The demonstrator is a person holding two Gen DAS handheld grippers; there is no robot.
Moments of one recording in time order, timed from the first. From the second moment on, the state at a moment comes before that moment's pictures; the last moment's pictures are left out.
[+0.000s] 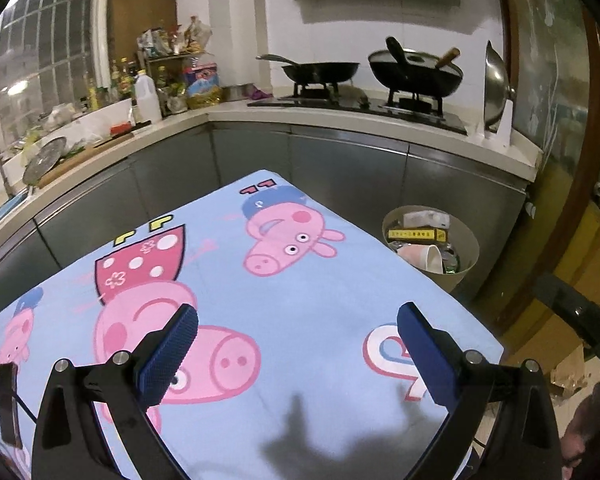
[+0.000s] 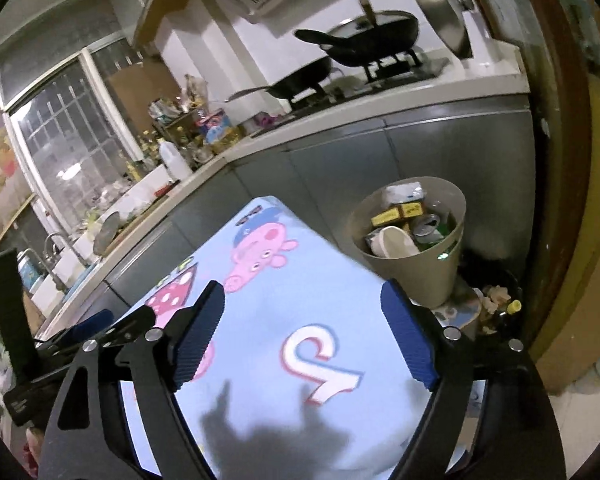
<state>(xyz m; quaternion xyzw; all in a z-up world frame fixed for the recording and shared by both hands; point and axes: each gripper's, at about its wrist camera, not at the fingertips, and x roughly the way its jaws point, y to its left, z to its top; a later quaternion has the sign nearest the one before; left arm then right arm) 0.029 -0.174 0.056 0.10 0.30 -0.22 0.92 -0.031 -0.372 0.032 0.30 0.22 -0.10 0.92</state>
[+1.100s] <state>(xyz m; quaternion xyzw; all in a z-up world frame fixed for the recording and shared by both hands) 0.015 -0.149 0.042 0.13 0.32 -0.17 0.92 -0.052 -0.328 0.037 0.30 0.22 -0.15 0.92</state>
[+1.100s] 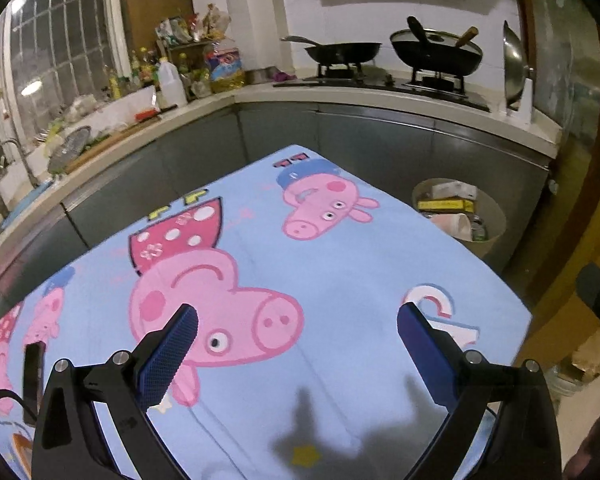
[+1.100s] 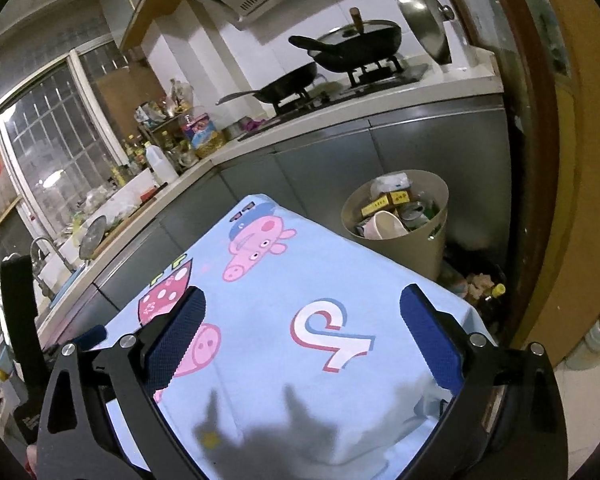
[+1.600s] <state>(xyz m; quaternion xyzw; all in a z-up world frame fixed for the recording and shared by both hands) 0.021 -0.144 0.050 0.13 0.31 -0.14 0.93 -0.049 -0.328 0.035 0.29 0.23 -0.15 0.92</state>
